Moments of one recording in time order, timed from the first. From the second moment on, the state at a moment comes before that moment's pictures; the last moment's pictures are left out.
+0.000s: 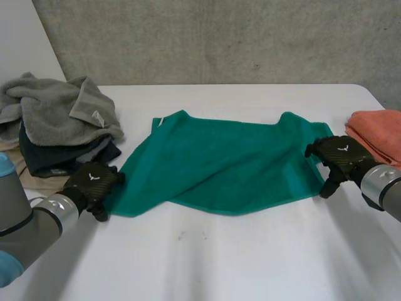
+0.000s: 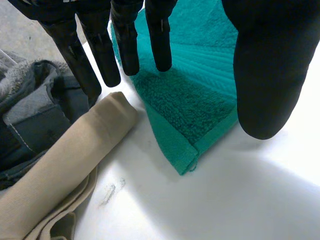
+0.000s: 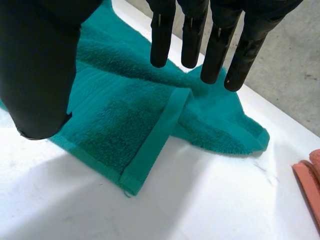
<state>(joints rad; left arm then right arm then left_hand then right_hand) 4.62 -1.98 -1.88 3.40 -1.21 3.77 1.57 -1.10 1.64 -0.14 1.08 2.64 0.44 0.44 0.44 0.43 0.25 0.39 0.42 0.41 0.41 0.24</state>
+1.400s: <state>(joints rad) 4.38 -1.44 -1.65 3.28 -1.39 3.30 1.96 -1.11 1.70 -0.20 1.35 3.07 1.15 1.20 1.19 1.20 0.97 0.30 0.33 0.31 0.32 0.13</state>
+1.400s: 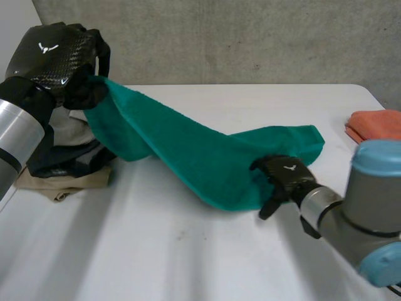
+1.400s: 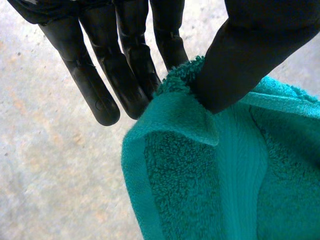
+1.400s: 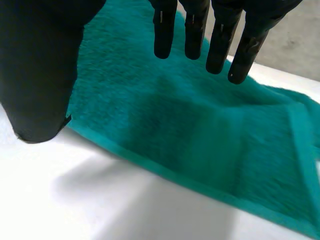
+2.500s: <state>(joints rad) 4.33 -2.06 -1.24 3.32 -1.48 3.53 1.78 -1.12 1.13 0.03 1.43 2.42 1.15 1.20 1.19 1.20 0.97 1.04 1.18 1.18 1.19 0.96</state>
